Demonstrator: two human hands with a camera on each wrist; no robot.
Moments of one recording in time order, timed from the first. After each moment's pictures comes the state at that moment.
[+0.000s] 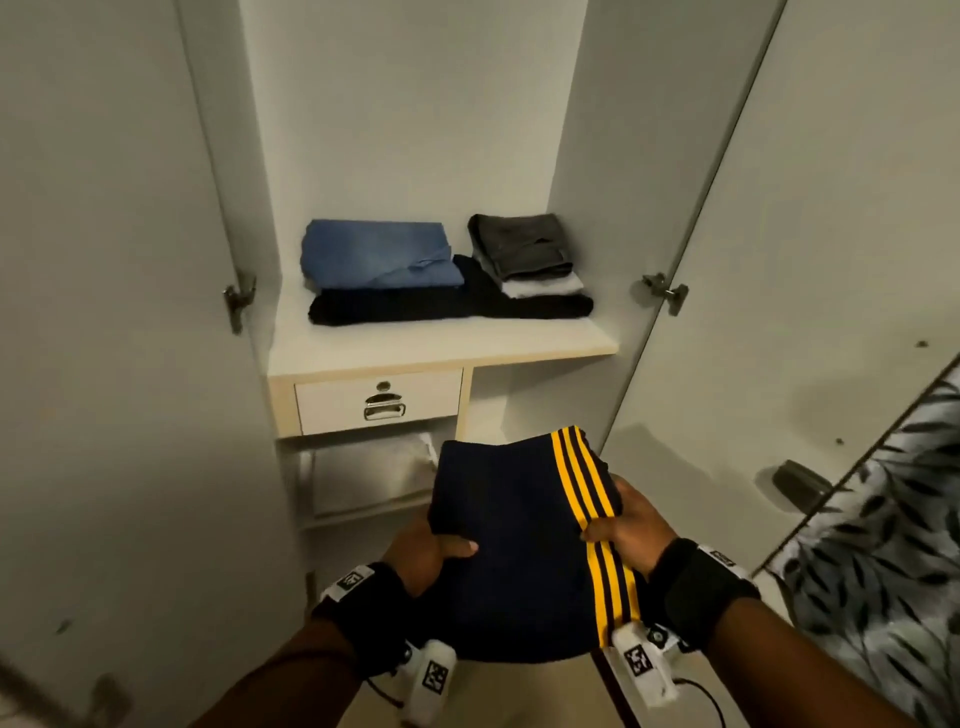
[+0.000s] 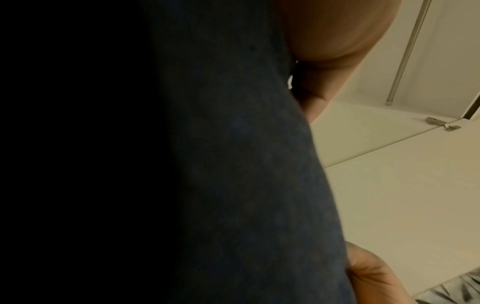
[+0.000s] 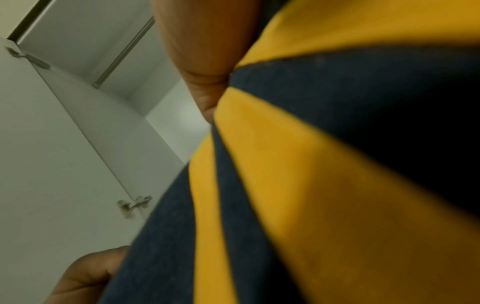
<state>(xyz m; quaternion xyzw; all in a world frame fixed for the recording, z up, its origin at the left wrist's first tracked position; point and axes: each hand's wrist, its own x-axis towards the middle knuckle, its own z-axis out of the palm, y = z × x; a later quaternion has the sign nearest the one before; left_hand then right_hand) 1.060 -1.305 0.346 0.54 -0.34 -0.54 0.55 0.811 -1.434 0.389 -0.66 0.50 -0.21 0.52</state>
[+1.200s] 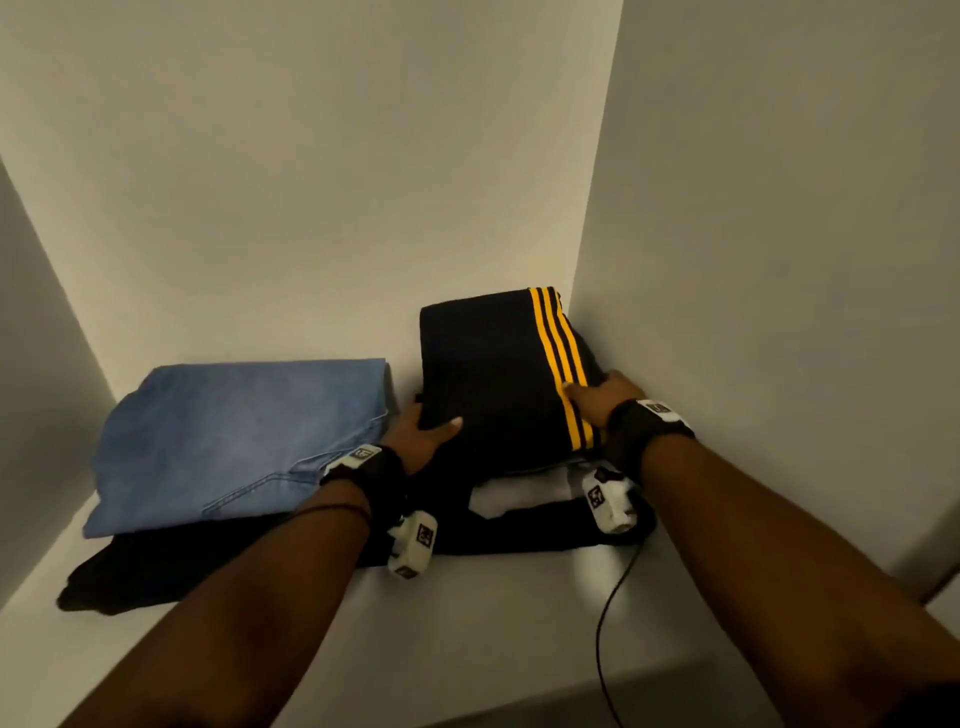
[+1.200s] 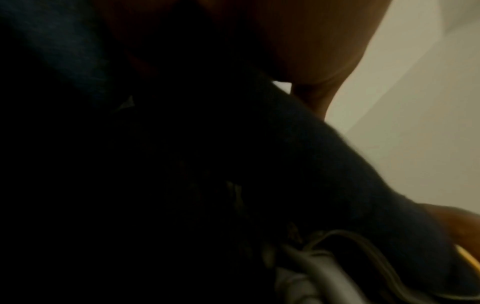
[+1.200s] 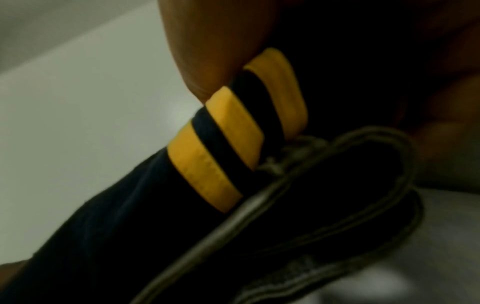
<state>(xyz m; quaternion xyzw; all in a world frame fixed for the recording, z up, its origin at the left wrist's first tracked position) 1.300 -1.954 0.460 0.74 -0.41 -0.36 0.40 1.063 -2.111 0.524 -0.72 0.58 -0.18 0.33</state>
